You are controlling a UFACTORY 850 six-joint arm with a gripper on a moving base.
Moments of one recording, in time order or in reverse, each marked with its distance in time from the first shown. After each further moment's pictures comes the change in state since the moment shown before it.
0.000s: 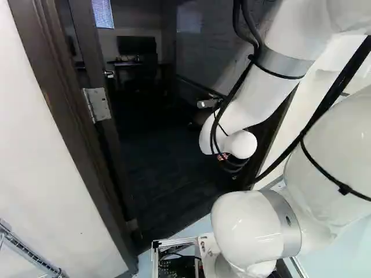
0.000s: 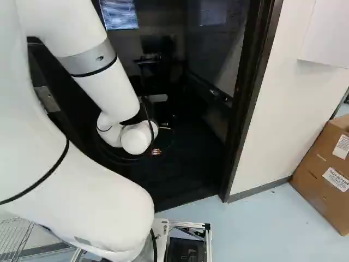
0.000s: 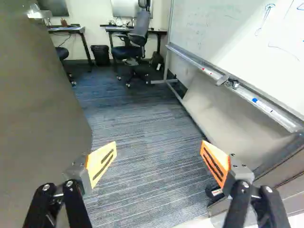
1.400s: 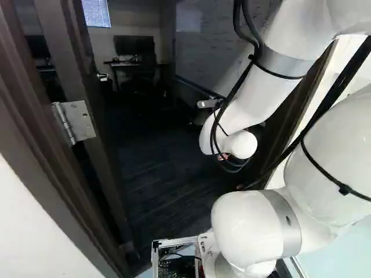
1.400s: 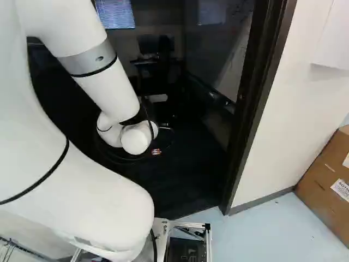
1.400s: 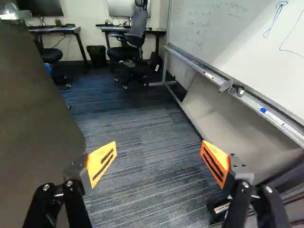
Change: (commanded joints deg) arm 0.0 0.0 0.0 0.0 0.0 0.0
